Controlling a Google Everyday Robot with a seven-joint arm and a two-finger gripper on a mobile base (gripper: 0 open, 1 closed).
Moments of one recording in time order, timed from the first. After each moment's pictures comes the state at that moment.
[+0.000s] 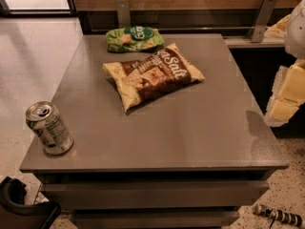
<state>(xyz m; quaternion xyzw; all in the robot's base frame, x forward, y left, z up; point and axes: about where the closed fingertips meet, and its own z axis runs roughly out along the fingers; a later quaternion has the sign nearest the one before) 0.438 -0.214 0.986 -0.60 0.78 -0.05 0.17</state>
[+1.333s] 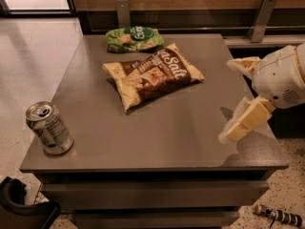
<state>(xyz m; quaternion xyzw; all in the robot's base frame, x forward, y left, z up) 0.451 -0.157 0.917 -0.58 0.73 0.14 0.34</state>
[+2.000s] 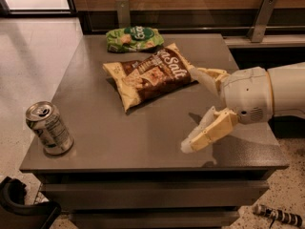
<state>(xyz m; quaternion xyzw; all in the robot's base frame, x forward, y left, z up) 0.428 -0.068 0.925 -0.54 0.64 0.32 0.45</state>
